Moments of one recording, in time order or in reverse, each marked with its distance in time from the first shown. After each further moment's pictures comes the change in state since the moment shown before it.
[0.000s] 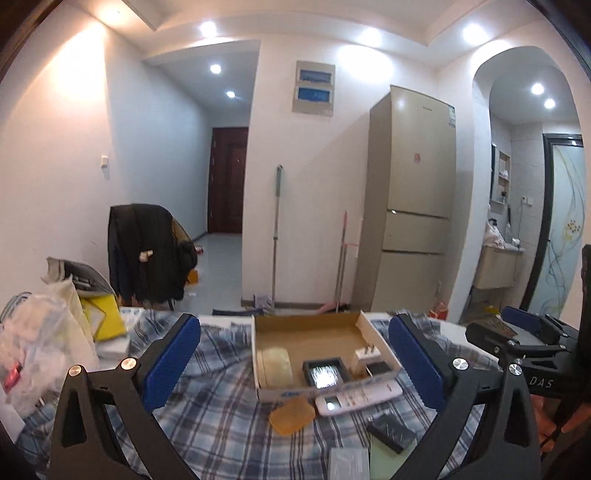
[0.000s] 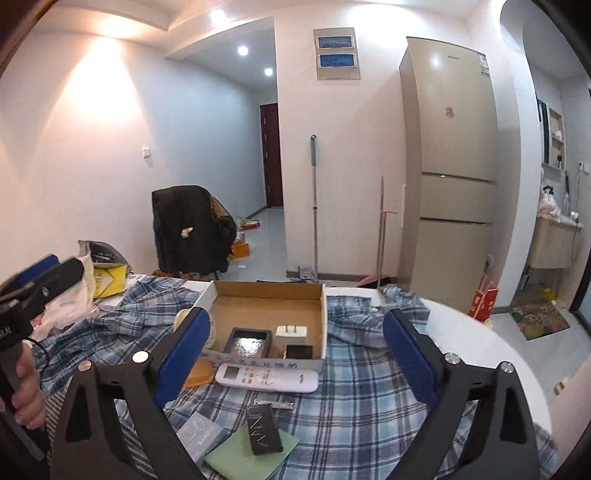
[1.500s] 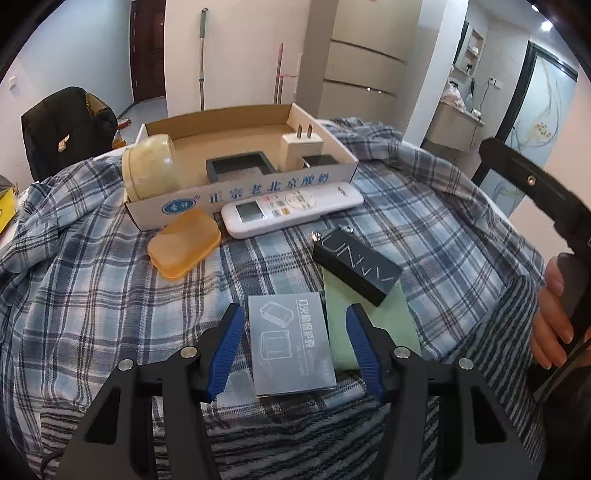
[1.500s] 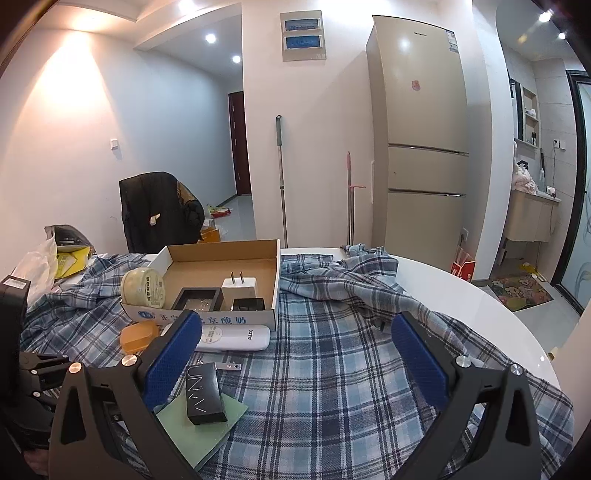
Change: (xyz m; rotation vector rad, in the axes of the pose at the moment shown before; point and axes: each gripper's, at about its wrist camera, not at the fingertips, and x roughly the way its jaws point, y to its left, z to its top) left arm 0.101 -0.050 -0.128 0.089 0.654 -0.228; right arm 0.018 -0.039 -0.061 0.047 0.050 -0.122
